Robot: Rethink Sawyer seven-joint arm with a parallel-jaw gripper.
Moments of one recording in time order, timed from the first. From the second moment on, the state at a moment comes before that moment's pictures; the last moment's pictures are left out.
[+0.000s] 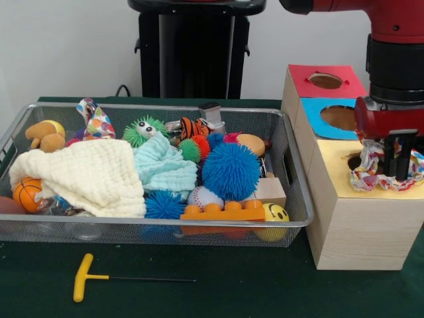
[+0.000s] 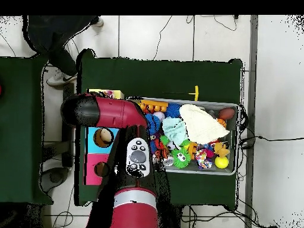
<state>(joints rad) 0.08 -0.49 -0.03 1.39 0.24 0.46 1.67</state>
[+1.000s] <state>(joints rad) 0.06 -0.50 0.00 1.40 0.18 0.46 1.67</state>
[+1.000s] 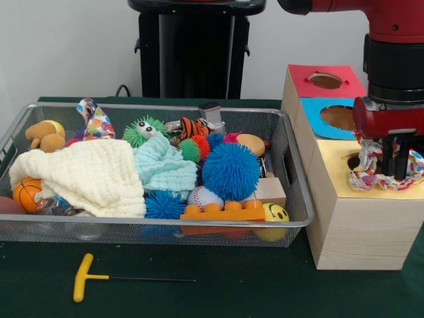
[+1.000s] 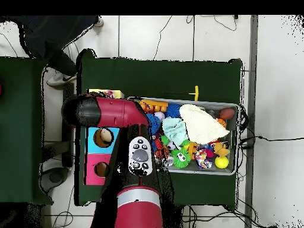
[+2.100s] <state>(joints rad) 0.05 -0.51 0.01 1.40 0.15 0.46 1.67</state>
